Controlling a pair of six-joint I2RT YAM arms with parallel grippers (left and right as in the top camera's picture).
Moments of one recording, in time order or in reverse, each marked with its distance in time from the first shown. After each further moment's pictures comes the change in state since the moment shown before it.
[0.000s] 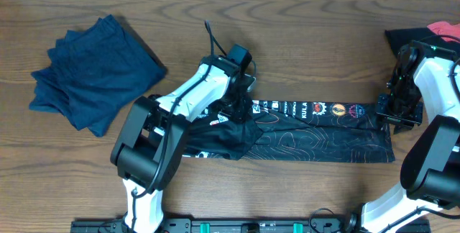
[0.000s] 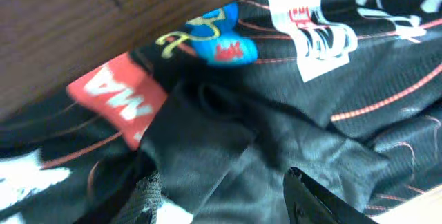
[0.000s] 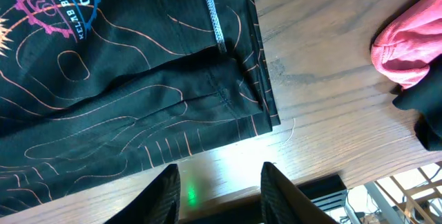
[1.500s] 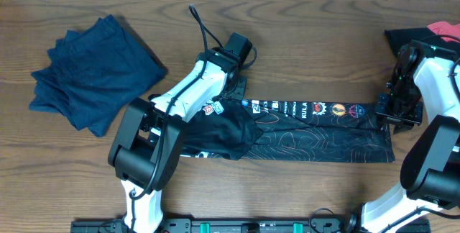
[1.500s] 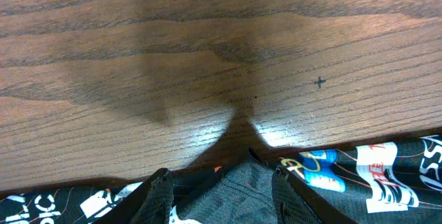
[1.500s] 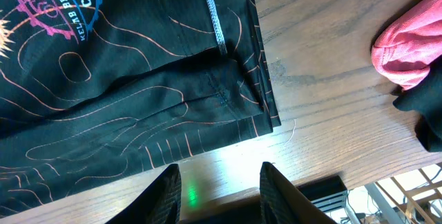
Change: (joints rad) left arm 0.016 0.007 0.028 0.172 -0.253 -0.220; right arm 0.001 0.000 0.000 0.003 -0.003 0.000
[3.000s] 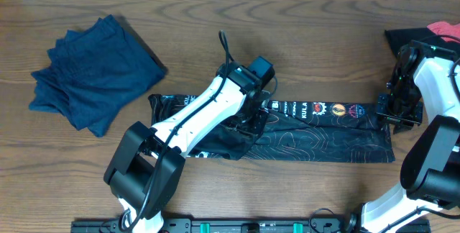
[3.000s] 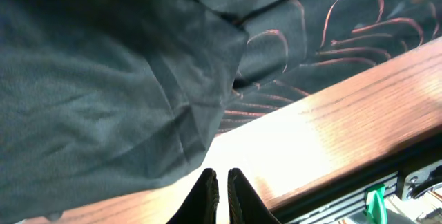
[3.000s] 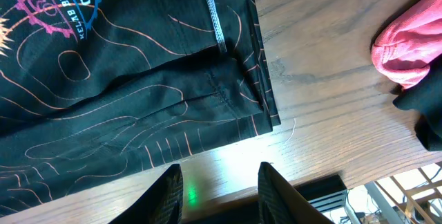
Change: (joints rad) left arm -0.184 -0.126 0.006 -0.383 0.314 0.002; right arm 0.000 0.000 0.000 -0.002 0.001 0.000
